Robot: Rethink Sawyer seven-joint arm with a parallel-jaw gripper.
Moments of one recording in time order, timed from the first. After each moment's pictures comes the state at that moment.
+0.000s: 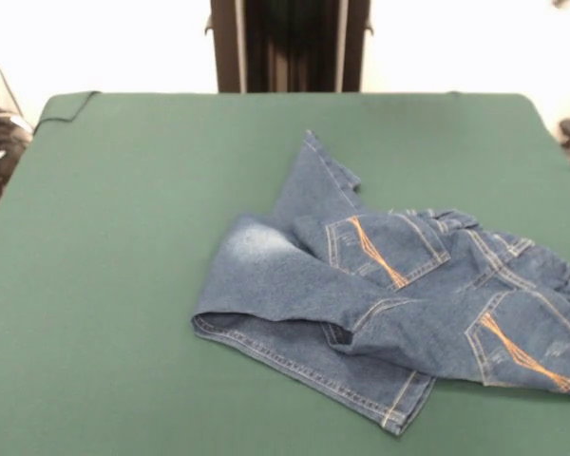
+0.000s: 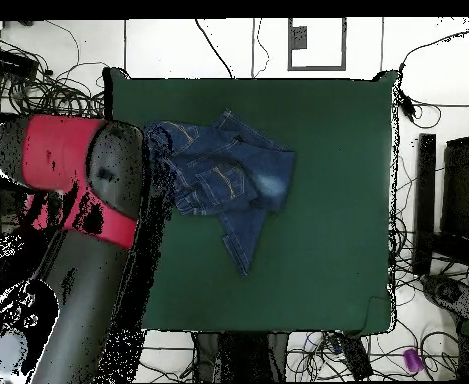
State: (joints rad) arm 0.51 -0.33 -0.90 1.02 0.42 1.25 3.64
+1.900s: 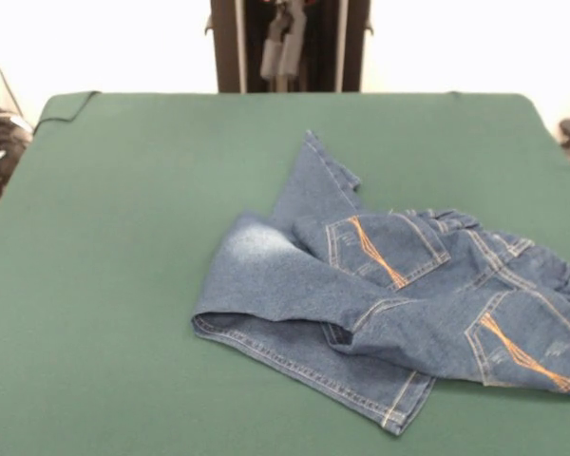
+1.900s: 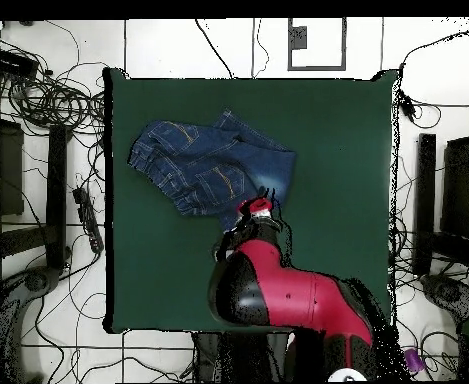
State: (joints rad) arm -0.12 -0.89 -0.15 1.95 -0.25 -0.04 3.06
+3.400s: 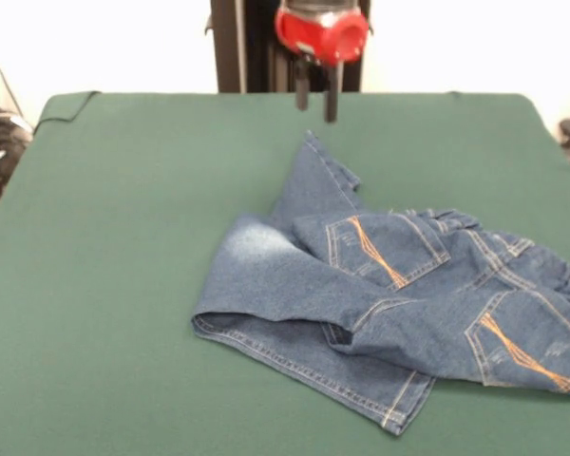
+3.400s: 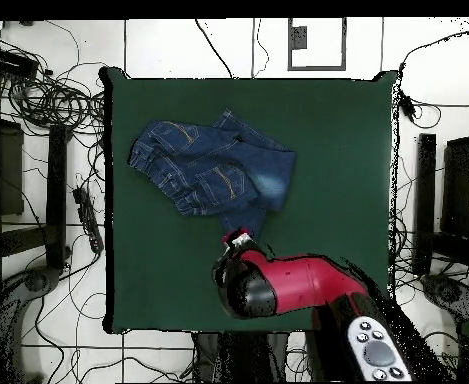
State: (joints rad) arm -0.43 -0.84 0.26 2.03 -0.51 0.27 2.95
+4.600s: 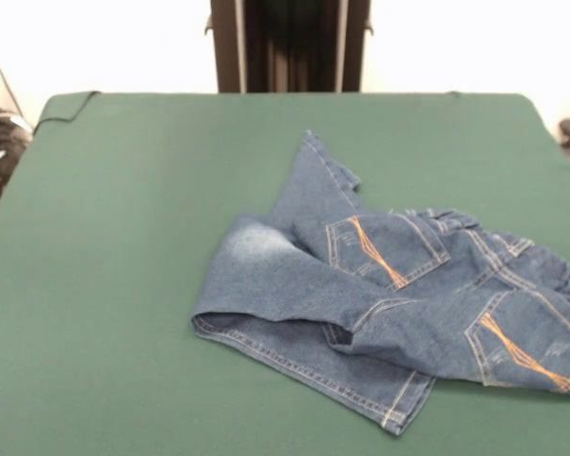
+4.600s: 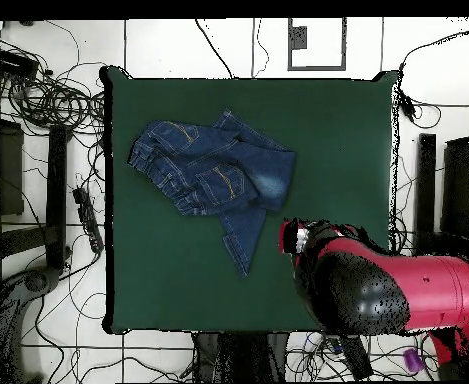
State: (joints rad) arm -1.06 -1.21 0.96 2.09 -0.35 0.63 1.88
